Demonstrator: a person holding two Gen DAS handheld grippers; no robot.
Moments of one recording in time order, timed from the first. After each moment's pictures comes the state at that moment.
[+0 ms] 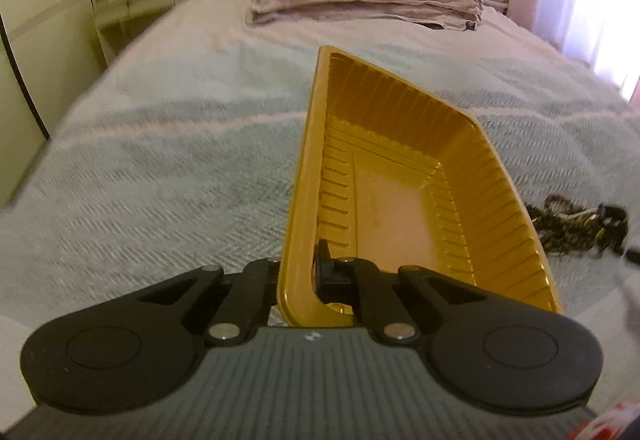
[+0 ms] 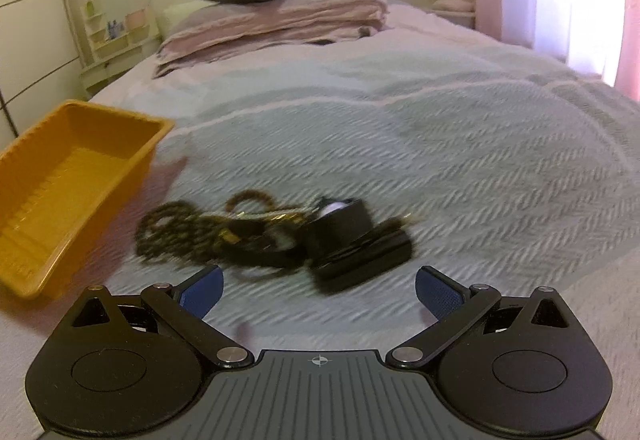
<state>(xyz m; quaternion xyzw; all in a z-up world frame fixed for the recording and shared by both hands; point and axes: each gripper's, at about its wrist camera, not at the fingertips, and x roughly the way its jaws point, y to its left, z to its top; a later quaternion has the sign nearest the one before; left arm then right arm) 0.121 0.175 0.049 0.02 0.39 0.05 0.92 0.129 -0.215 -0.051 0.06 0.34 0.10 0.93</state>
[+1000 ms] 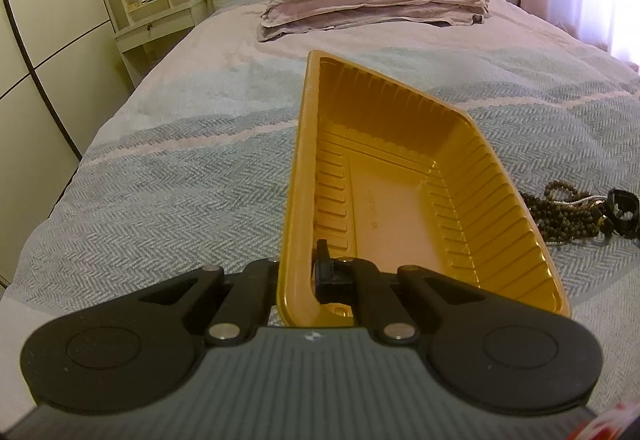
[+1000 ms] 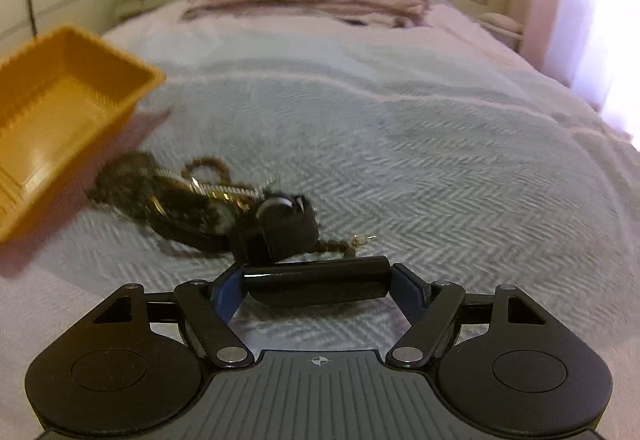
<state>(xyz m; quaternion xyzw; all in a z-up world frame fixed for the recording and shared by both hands) 0.105 0.128 0.052 0.06 0.38 0.09 0.92 0.152 -0.246 -0.050 -0.04 0.36 0.15 0.92</state>
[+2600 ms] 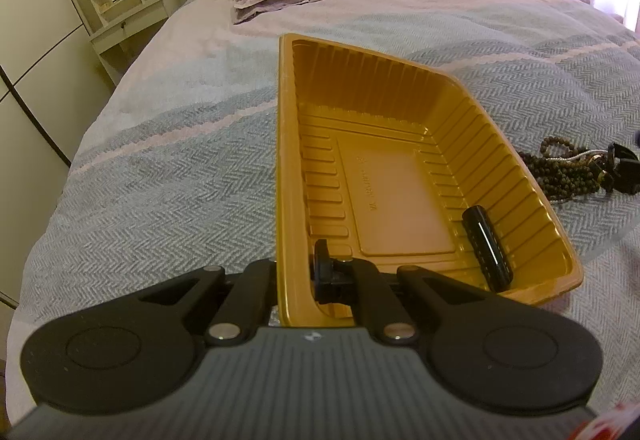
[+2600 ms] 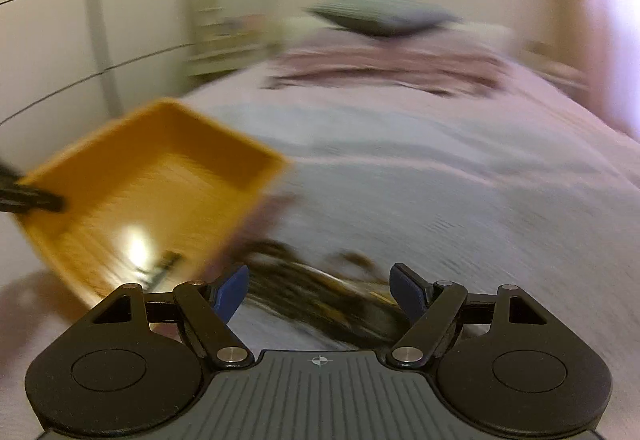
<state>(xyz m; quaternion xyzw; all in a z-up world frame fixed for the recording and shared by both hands) 0.114 0.124 0.047 0.10 0.42 0.06 0.90 0.140 -0.186 -0.028 0.00 0.28 0.24 0.93</state>
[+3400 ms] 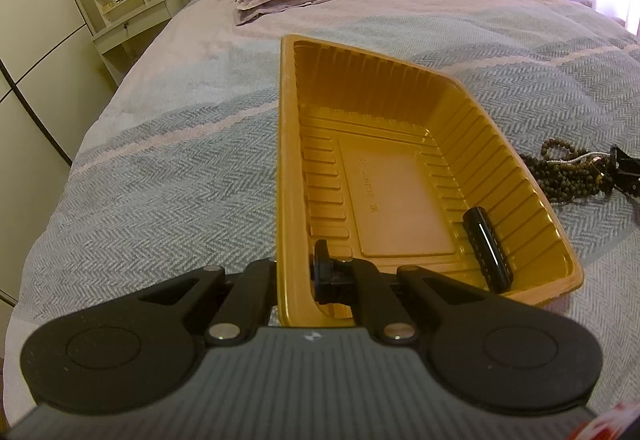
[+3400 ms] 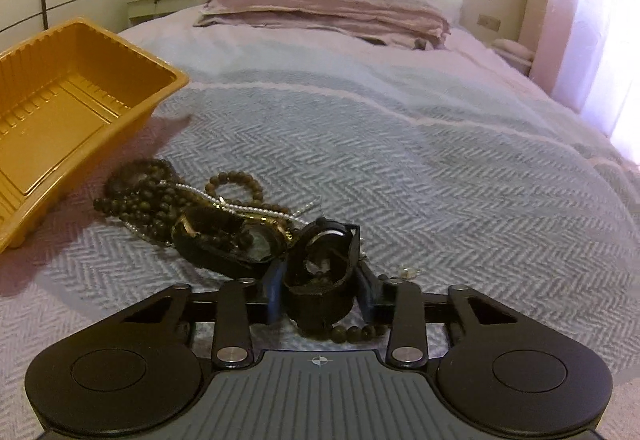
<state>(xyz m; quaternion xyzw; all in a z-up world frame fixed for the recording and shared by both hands) 0.112 0.123 0.046 0.10 0.42 0.06 0.90 0.165 -0.202 -0.074 -0.08 0.33 0.15 0.93</state>
